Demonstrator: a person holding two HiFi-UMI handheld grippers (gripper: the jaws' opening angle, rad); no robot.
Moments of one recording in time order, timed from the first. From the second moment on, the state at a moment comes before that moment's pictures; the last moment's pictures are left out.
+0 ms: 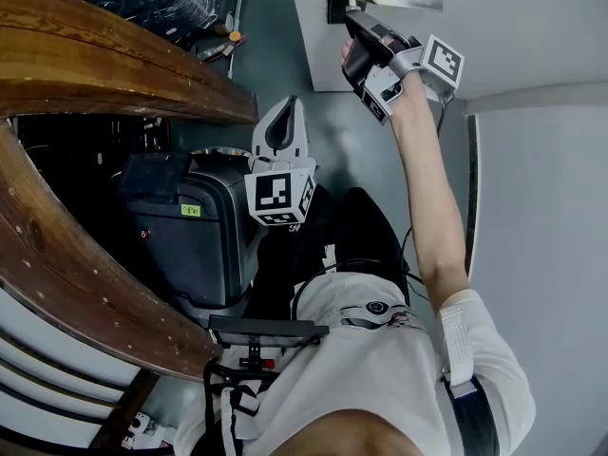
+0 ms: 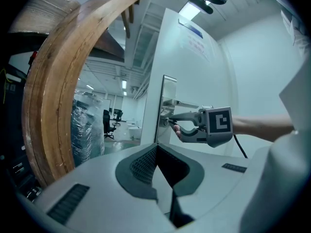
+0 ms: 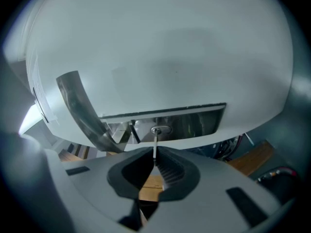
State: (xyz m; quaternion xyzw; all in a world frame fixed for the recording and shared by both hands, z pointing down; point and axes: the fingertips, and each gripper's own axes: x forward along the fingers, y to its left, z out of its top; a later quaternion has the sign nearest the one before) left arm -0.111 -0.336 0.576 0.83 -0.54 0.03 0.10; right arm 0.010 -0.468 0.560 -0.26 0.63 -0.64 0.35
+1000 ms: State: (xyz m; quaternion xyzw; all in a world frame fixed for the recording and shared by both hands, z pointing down) left arm -0.122 -0.330 0.572 0.83 -0.54 0.06 0.13; right arm 0.008 -0.426 0.547 -0.30 0.71 -0.56 0.29
